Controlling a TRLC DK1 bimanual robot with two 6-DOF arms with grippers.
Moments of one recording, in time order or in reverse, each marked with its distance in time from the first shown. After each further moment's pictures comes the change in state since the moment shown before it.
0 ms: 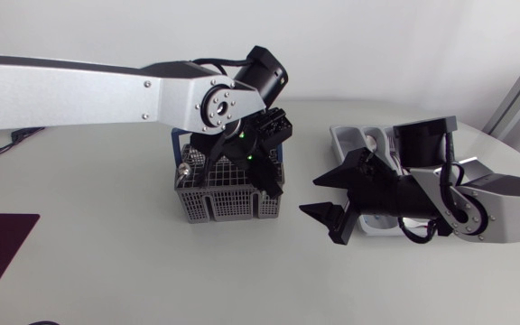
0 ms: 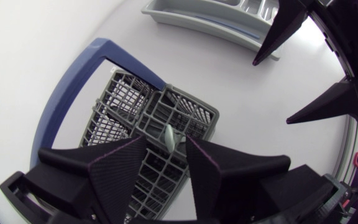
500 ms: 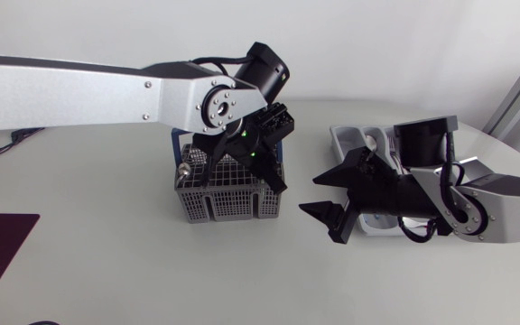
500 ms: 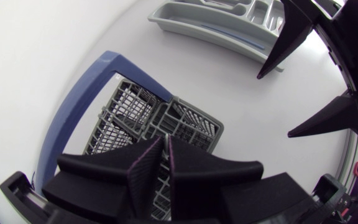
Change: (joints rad) left arm -0.002 0.000 0.000 0.050 -0.011 -0.018; right arm 0.000 0.000 0.000 0.011 0.000 0.000
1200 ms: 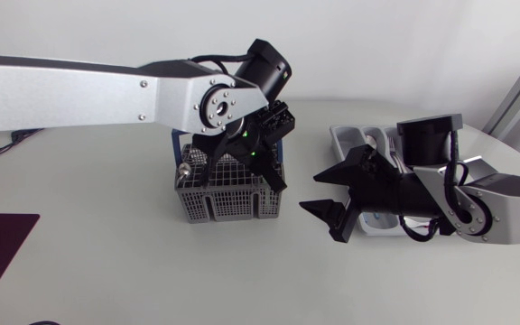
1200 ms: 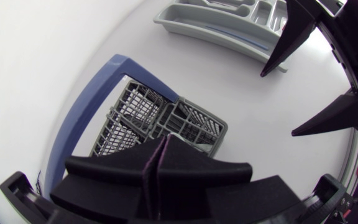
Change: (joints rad) left arm -0.016 -0.019 -0.008 0.006 -0.046 0.000; right arm 0.000 -0.019 0.000 0.002 0.000 0.000
